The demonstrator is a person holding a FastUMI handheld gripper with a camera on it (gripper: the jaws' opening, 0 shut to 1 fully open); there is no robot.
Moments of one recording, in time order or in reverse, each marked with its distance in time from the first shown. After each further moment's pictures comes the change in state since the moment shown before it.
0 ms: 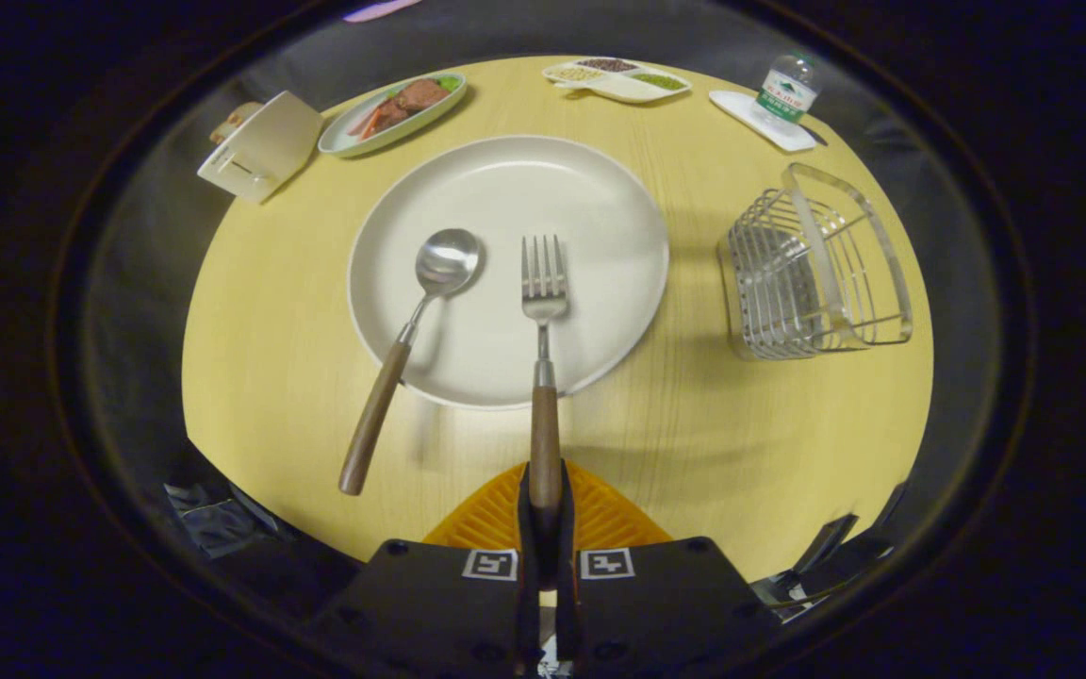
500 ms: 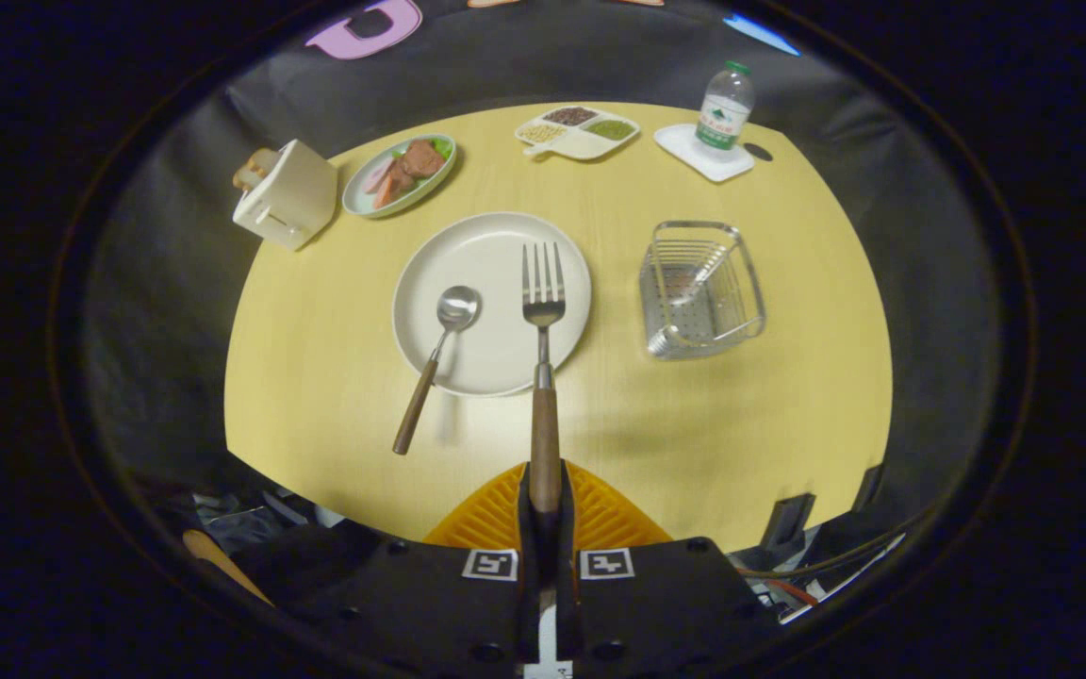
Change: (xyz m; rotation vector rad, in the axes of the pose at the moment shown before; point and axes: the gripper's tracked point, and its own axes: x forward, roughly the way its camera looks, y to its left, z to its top) arm -0.106 -0.042 0.004 0.093 -0.072 0.031
